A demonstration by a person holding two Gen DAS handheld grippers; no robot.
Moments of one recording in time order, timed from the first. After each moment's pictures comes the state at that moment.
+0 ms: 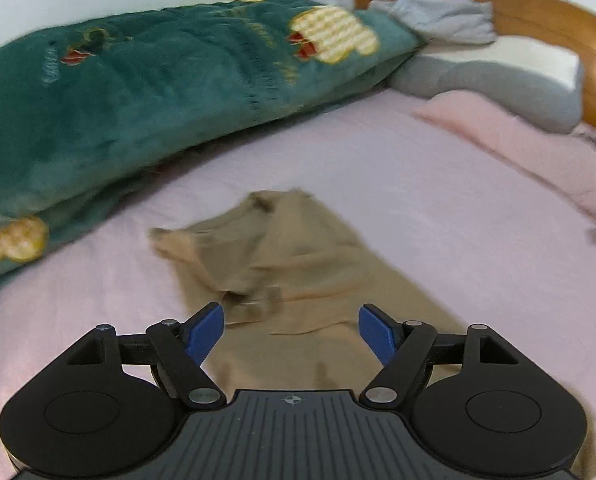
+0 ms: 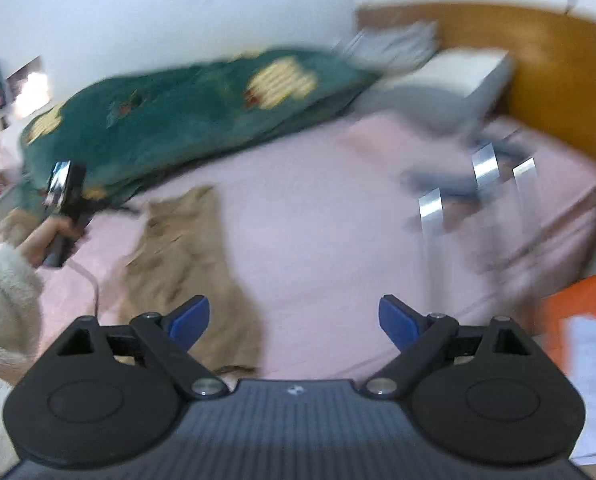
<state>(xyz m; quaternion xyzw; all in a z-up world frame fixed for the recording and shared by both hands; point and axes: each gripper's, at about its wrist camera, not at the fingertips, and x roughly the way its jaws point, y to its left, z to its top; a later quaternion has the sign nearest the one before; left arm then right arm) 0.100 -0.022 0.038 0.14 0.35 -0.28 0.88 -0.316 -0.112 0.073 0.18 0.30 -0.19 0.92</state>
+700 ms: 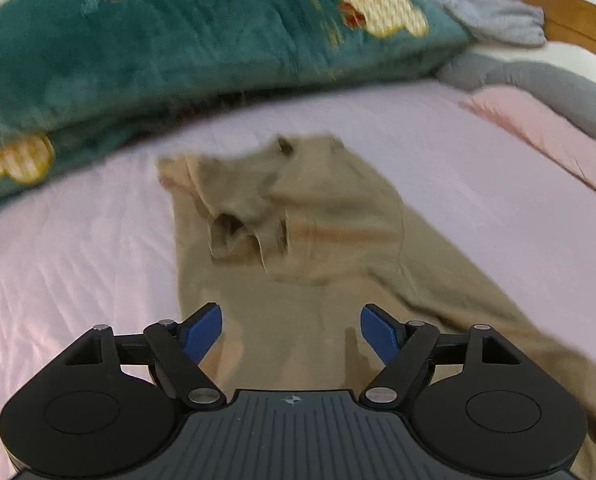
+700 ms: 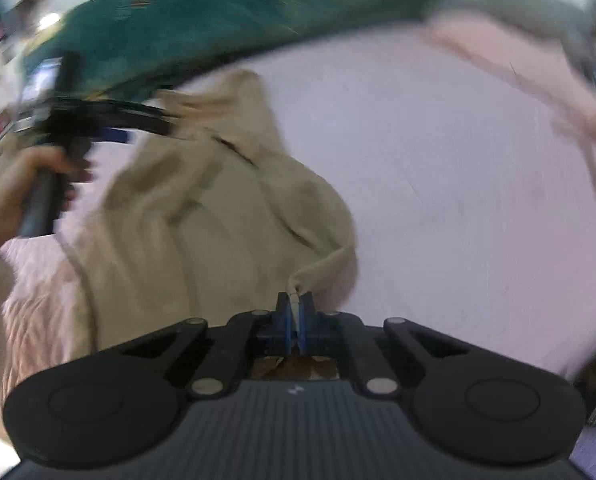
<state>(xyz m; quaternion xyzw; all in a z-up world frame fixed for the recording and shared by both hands) 0.101 -0.019 -0.050 0.10 0.37 -0.21 0.90 -0.176 -0.095 -0.071 0.14 0.37 -0.12 0.91</state>
